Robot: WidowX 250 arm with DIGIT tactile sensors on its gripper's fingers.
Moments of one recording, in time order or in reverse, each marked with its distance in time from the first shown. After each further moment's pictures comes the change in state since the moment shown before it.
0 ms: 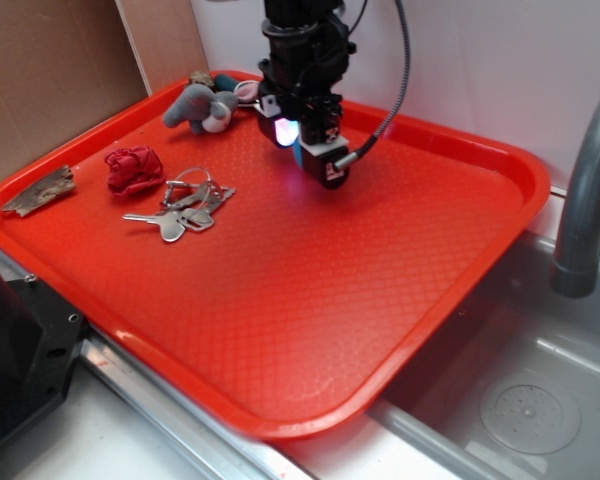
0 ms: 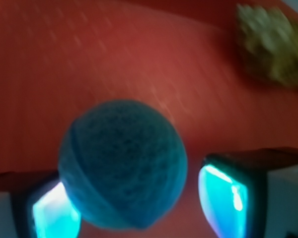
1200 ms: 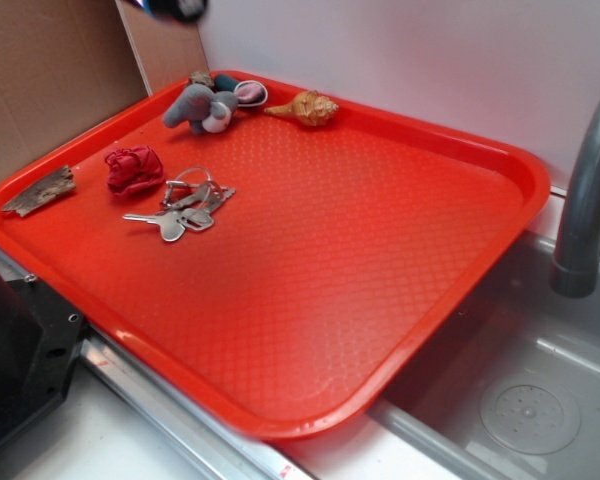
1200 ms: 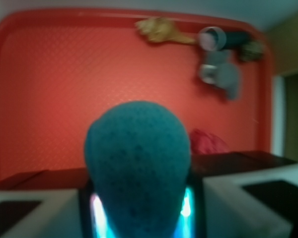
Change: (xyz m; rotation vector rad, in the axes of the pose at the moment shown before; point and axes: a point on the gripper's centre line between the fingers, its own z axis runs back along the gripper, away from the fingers) arm -0.100 0.005 0.173 0.015 -0.039 0.269
